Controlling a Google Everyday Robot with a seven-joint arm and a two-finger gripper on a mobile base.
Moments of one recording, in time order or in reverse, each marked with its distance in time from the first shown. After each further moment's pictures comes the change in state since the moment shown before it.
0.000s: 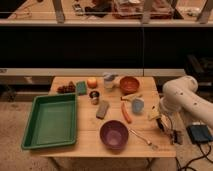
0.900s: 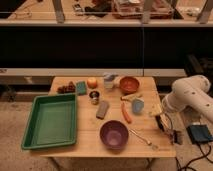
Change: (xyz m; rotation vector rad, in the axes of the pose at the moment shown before) arm 0.014 -0.008 -0.034 0.087 0.110 -0.055
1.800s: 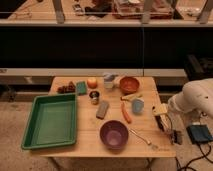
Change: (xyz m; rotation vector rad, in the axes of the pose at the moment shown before) arm -0.006 0.012 -0.025 0.024 0.095 0.028
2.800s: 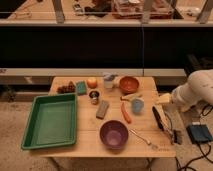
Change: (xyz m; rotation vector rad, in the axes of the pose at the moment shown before) arm 0.021 0.015 -0.031 0.028 0.029 0.292
